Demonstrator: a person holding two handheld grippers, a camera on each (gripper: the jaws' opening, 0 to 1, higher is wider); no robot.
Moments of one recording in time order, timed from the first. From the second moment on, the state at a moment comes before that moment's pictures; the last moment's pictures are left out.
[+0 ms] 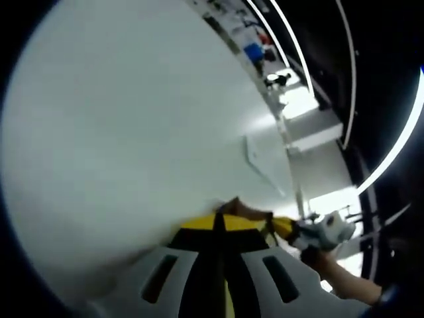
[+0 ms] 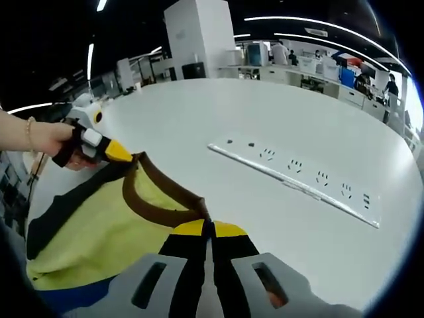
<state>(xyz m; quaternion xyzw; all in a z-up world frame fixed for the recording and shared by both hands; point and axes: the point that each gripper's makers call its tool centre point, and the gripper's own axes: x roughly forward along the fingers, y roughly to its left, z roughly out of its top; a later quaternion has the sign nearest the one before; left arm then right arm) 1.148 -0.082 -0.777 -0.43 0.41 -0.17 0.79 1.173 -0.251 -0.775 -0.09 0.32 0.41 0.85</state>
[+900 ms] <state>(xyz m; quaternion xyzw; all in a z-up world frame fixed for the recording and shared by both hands) 1.154 -0.075 -0.732 -0.35 0.35 -0.23 0.84 1.179 -0.286 -0.745 -0.11 0.27 0.35 0.89</state>
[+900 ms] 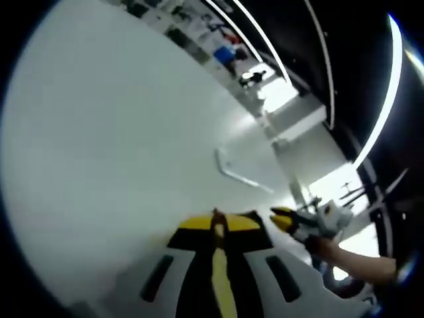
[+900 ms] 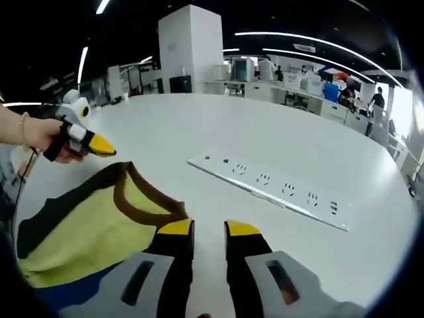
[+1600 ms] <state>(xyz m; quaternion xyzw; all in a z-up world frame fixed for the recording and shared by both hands) 1.095 -0.058 -0.690 -0.34 0.33 -0.24 0.85 1.133 -0.326 -0.719 -0.09 0.28 0.31 0.90</state>
